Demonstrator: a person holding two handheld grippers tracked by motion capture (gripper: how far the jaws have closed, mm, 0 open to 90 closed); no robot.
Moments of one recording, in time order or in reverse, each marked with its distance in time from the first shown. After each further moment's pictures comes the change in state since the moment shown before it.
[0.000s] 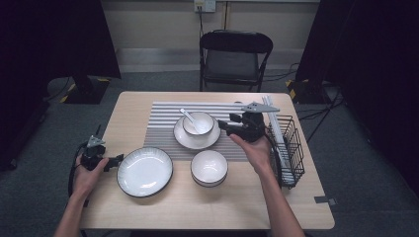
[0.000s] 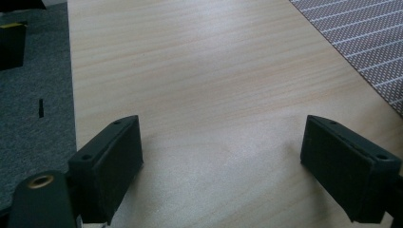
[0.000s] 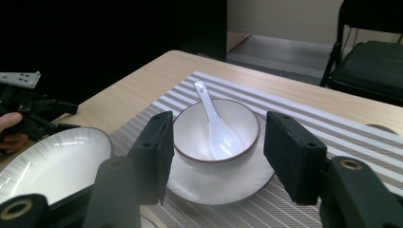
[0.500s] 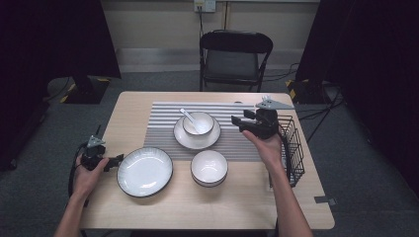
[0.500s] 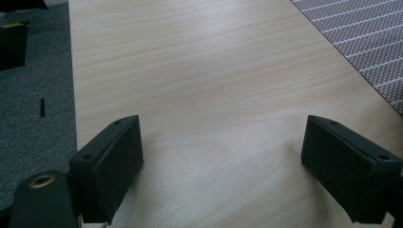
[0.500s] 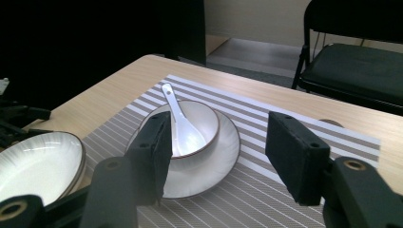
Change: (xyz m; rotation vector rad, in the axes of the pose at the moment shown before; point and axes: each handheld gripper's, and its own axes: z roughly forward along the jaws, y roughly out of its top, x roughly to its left) left arm 0.000 0.000 0.000 0.000 0.004 0.000; right arm -0.026 0.002 -0.020 -0.009 -0.075 0.009
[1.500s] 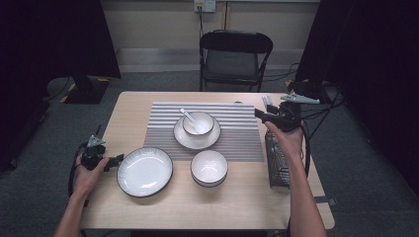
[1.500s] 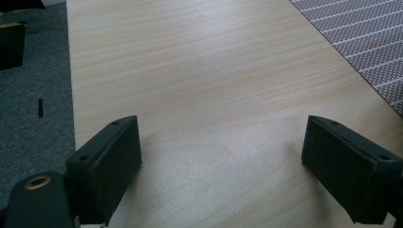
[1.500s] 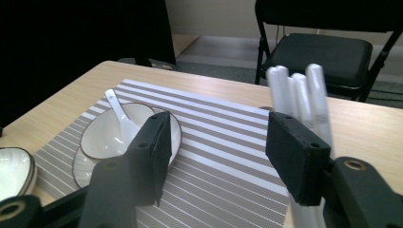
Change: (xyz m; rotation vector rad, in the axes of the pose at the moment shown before) left arm 0.001 0.001 0.001 0.001 -0.008 0.000; right arm -0.063 0.002 -0.022 0.018 -0.104 0.081
